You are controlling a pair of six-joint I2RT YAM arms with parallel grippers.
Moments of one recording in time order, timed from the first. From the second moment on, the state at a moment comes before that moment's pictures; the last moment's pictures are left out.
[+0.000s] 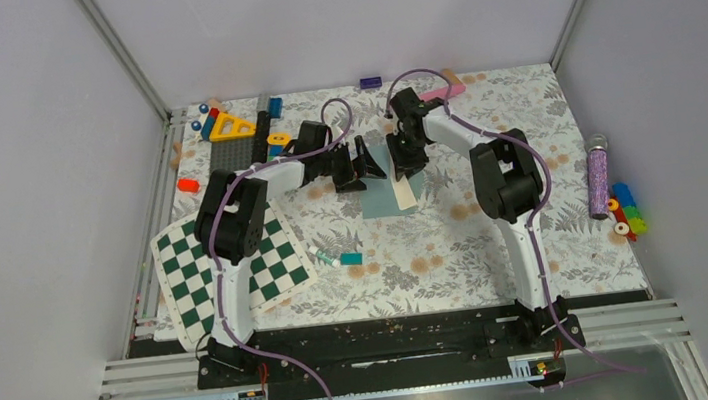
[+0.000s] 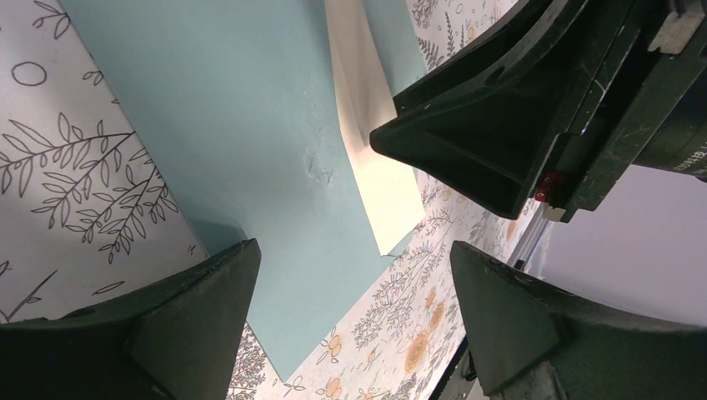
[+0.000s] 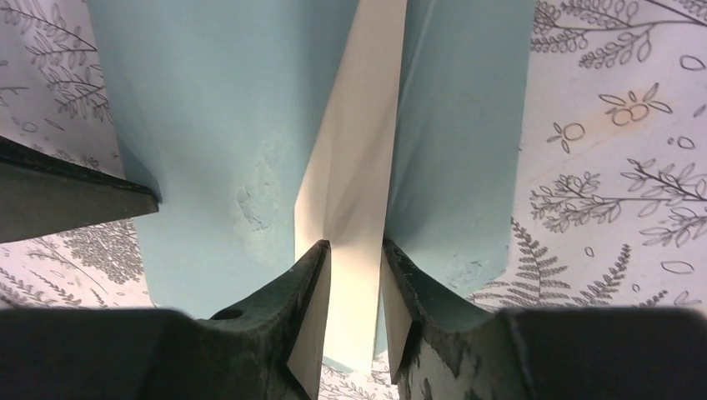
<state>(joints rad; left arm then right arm) -0.42 2.16 1.42 -0.05 0.69 -0.64 0.39 2.29 1.84 -0.81 -0.16 0.22</state>
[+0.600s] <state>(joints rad) -0.42 2.16 1.42 -0.05 0.69 -0.64 0.38 2.27 1.81 -0.87 -0.19 0.18</state>
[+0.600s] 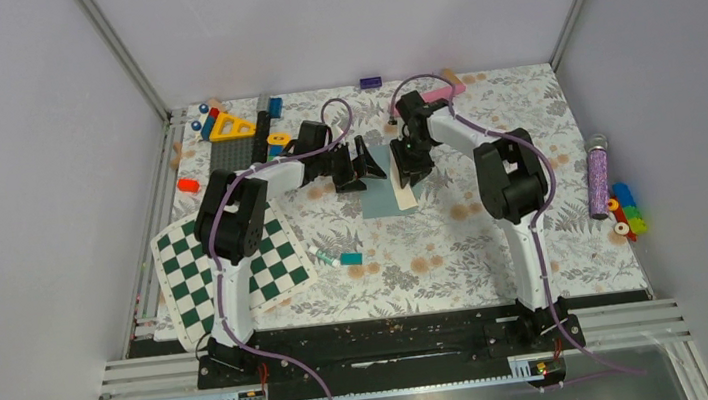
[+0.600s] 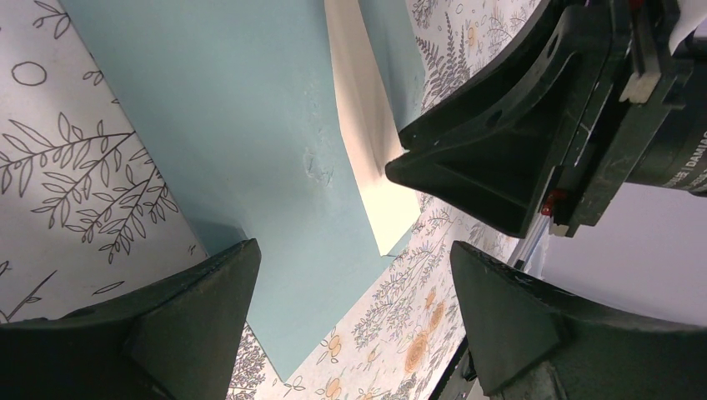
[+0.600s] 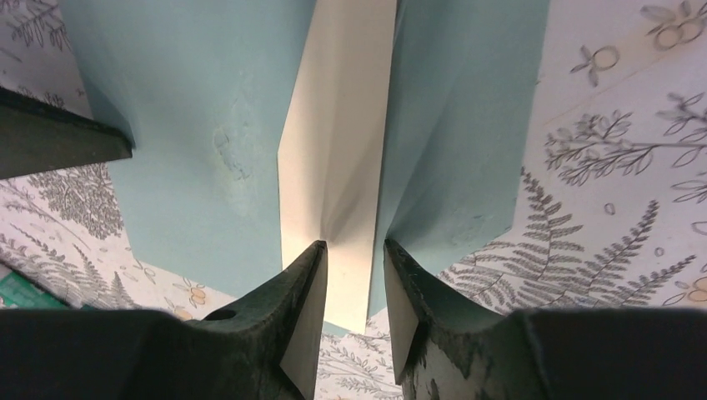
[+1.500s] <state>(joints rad) -0.42 2.16 1.42 -0.05 0.69 -0.64 0.43 2.23 1.75 -0.87 -0.25 0.19</state>
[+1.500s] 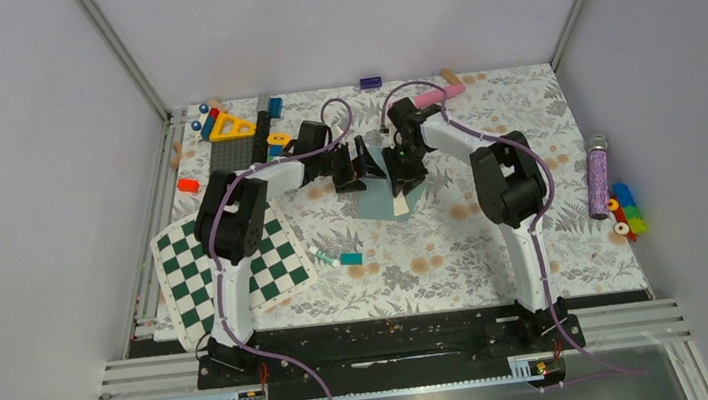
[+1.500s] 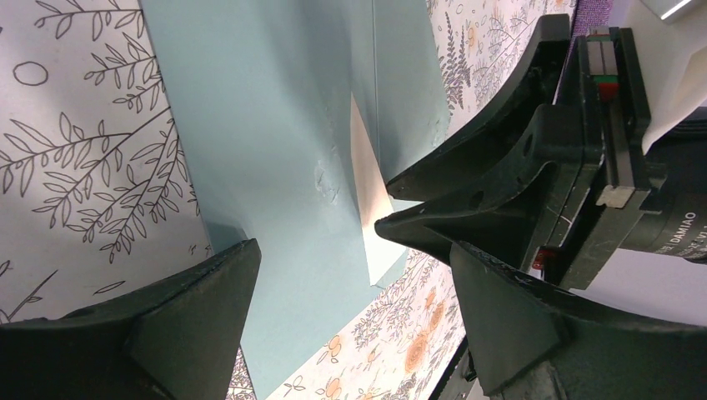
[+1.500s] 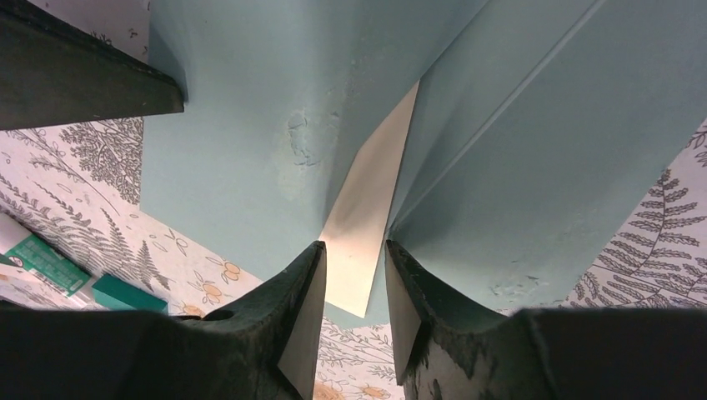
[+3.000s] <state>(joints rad) -0.41 2.15 1.41 -0.03 0.66 -0.65 0.34 2.19 1.52 -0.67 -0.59 0.50</state>
